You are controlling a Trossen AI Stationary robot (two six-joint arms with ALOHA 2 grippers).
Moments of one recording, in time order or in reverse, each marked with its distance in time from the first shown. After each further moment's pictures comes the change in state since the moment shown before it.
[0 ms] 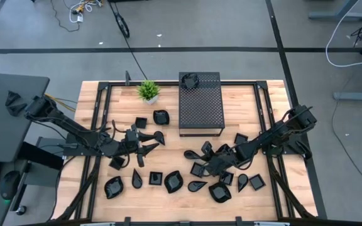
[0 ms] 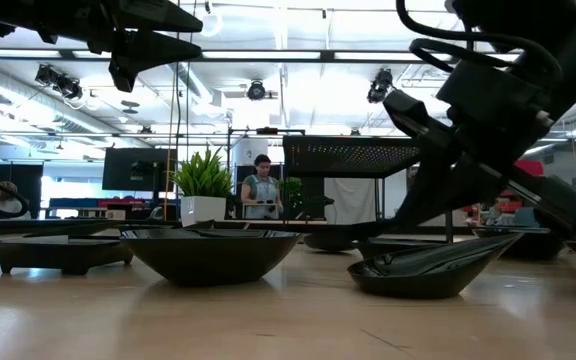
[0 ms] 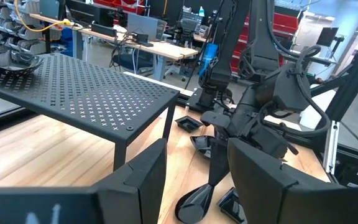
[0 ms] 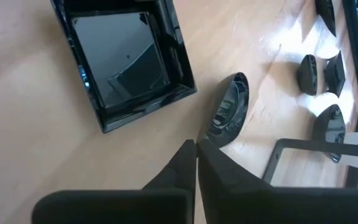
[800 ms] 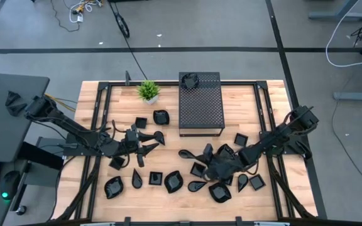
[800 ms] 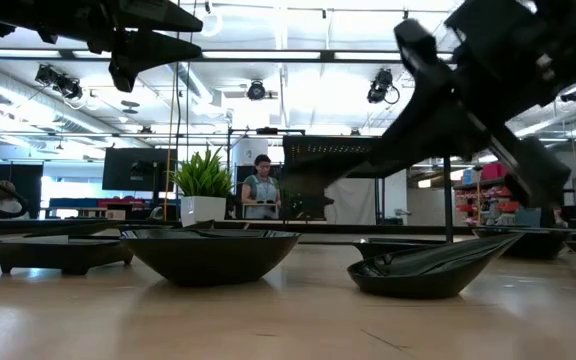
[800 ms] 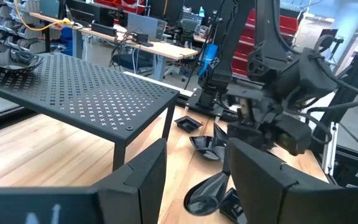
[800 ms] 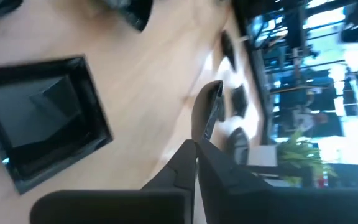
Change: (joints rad) left arm 0.000 0.000 0.000 0.000 0.000 -0.011; right arm 0.096 -0.014 0.000 0.245 0.253 -0.156
